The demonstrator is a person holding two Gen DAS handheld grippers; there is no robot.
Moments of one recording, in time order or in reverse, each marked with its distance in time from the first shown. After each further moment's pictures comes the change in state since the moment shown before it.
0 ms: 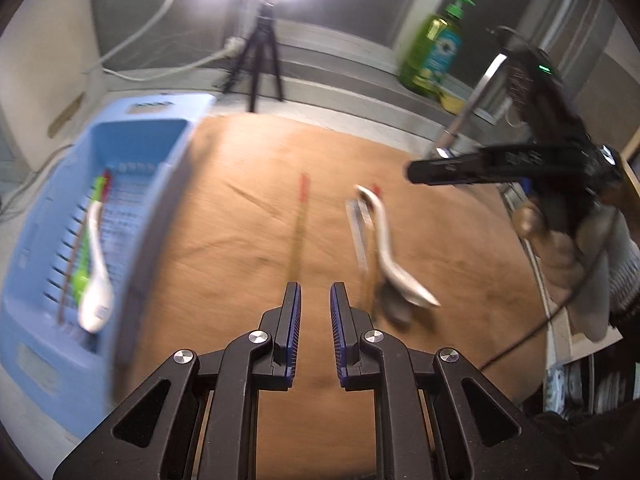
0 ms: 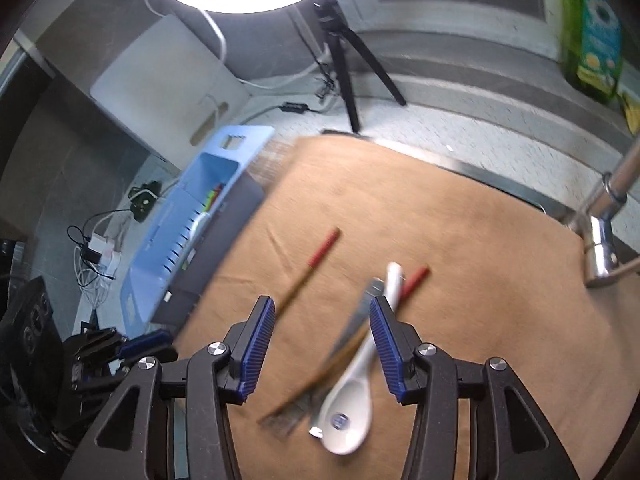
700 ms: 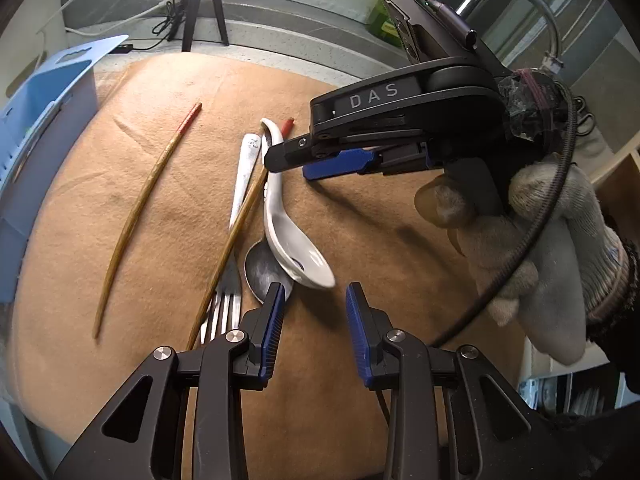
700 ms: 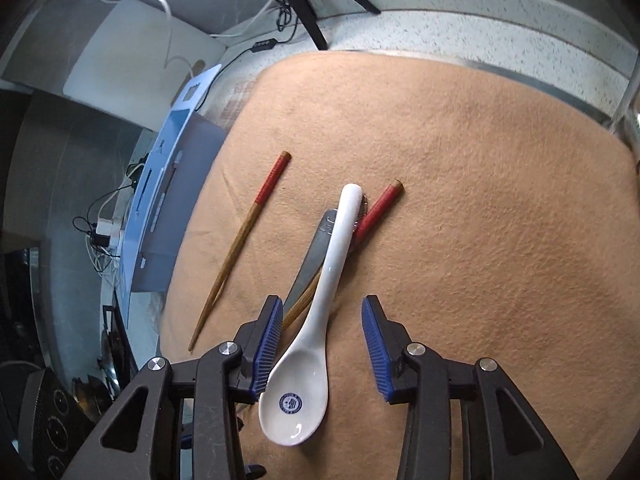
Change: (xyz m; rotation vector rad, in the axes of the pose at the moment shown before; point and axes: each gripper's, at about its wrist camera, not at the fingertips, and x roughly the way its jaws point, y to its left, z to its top) left arm 0.065 -0.086 -0.016 -0.075 0.113 -0.036; right arm 0.061 -0.049 -0.020 0.106 0.180 0.139
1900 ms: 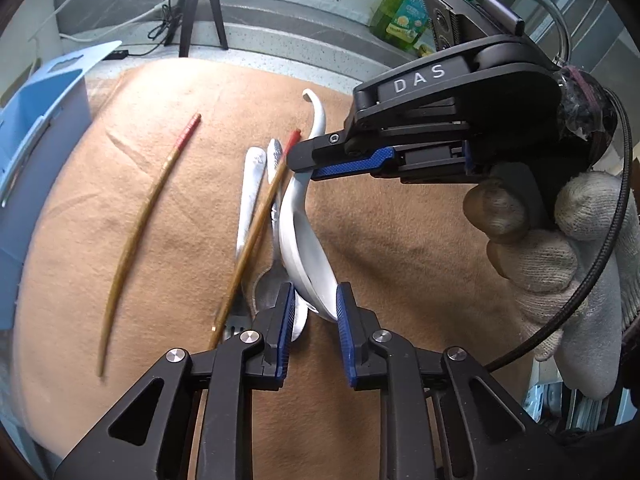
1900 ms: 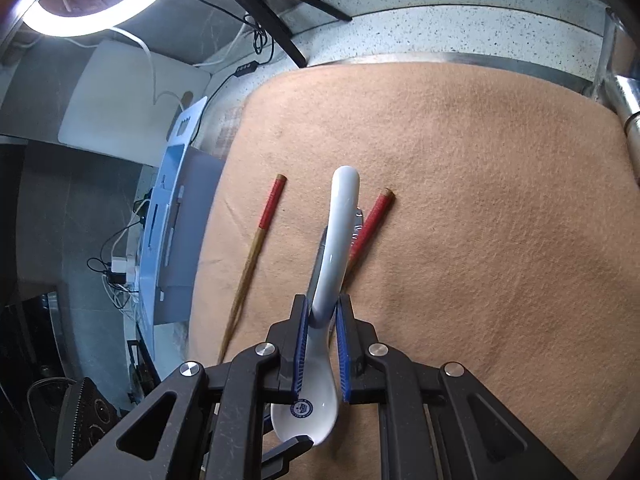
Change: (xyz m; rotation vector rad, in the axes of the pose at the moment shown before) left arm 0.015 0.010 0.018 0.016 -0.013 -0.023; right arm -0.015 -0.001 0.002 0.126 -0.055 0.053
